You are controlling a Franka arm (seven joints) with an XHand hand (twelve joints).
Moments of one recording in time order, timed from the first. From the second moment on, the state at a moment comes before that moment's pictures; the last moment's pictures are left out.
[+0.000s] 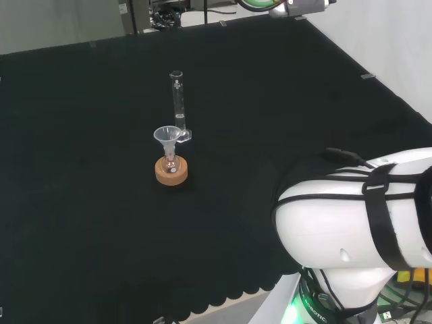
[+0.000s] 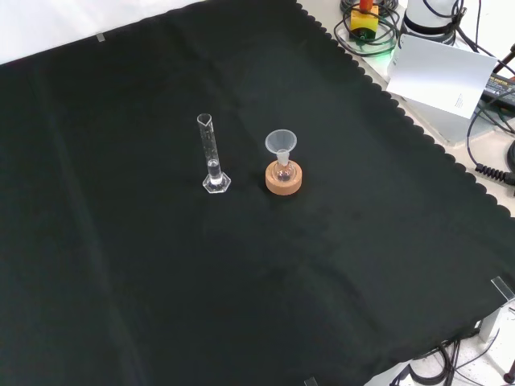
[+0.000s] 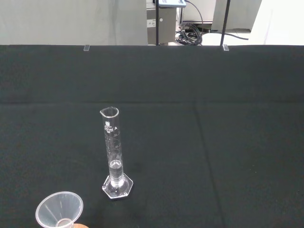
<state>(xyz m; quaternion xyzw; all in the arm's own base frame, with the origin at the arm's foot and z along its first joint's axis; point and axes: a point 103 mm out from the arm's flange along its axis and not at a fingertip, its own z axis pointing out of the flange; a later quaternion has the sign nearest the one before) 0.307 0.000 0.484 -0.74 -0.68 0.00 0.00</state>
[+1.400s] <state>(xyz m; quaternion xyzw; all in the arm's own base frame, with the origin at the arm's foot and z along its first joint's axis) 0.352 -0.041 0.424 -0.76 -0.65 0.00 0.03</state>
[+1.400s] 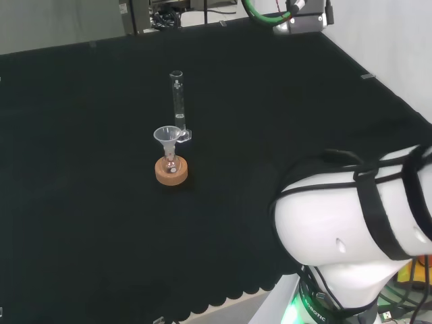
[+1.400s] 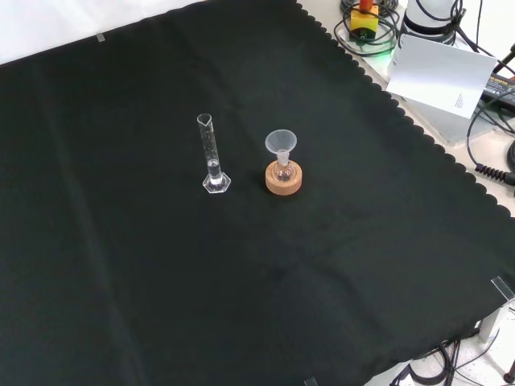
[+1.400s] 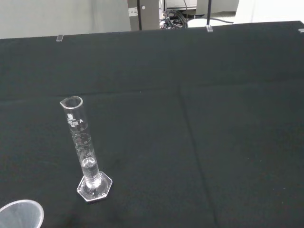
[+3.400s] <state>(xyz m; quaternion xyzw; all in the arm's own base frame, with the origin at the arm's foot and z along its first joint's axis) 0.490 -0.004 0.201 -0.64 -0.75 -0.07 0.15</state>
